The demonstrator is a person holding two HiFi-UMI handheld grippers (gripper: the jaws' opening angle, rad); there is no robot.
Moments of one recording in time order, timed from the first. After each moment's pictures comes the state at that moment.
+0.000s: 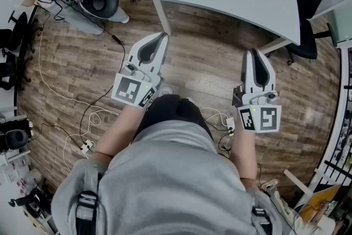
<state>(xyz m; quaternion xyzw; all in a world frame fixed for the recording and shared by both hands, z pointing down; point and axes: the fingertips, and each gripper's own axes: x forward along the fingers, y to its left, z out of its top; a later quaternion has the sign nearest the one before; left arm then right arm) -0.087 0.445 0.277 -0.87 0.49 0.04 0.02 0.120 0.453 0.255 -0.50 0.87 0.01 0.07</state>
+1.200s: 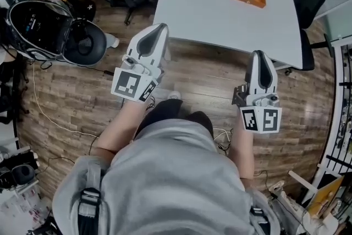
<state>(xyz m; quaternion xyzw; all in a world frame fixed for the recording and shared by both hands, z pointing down) -0.213 0.193 0.242 -0.88 0.46 0.10 0.04 0.013 0.242 0.231 -0.56 0.82 0.03 0.11</state>
